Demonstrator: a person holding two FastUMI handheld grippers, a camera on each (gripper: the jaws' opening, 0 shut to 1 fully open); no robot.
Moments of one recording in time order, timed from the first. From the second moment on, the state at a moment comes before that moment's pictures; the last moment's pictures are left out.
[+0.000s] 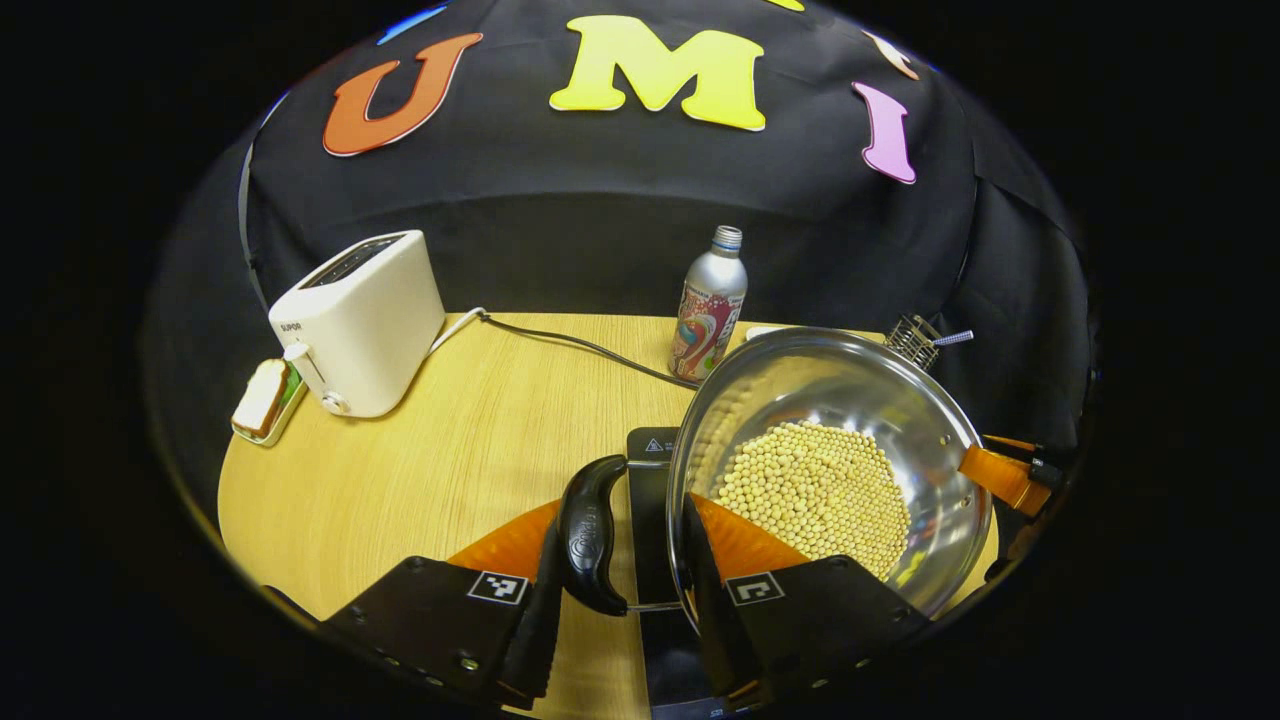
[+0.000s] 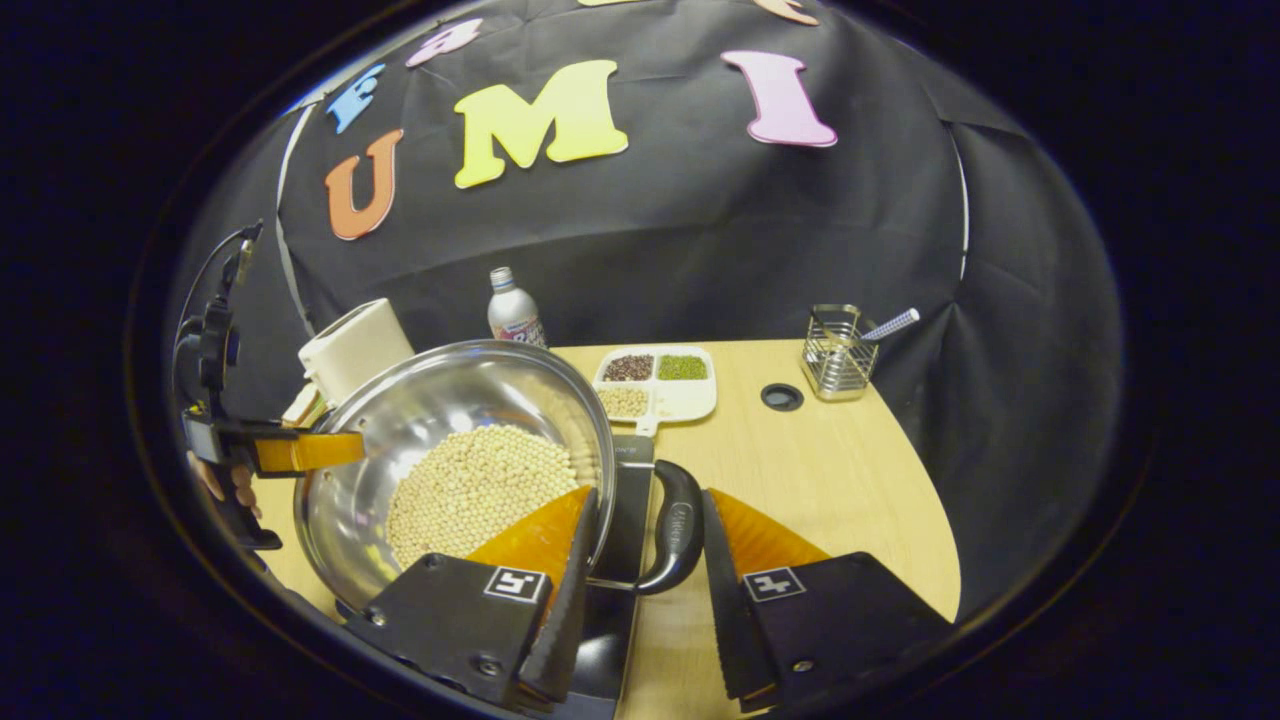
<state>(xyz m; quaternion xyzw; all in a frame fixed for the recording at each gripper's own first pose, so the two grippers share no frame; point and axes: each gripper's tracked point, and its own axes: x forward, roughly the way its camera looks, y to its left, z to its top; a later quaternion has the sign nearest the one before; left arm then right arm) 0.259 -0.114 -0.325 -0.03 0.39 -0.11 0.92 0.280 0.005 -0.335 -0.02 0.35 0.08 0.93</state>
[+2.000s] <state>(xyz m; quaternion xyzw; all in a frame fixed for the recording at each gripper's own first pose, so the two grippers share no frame) 0.041 -0.060 -0.100 -0.03 0.05 -0.02 1.00 0.063 -0.018 -0.121 -0.04 0.05 0.03 1.00</state>
